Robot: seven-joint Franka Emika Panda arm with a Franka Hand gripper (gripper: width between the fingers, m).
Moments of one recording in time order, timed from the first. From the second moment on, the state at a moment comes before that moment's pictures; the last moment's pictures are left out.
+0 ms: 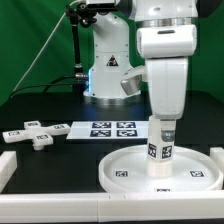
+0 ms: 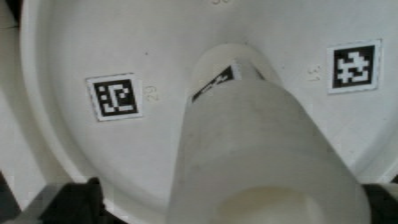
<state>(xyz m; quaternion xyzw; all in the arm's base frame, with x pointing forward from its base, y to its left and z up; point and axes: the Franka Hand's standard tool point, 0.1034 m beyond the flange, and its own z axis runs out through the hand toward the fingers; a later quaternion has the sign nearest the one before) 0.573 0.048 0.080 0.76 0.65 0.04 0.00</state>
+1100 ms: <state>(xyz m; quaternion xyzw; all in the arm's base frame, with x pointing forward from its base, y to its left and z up) 0.565 0.041 0.071 0.66 0.75 0.01 0.01</state>
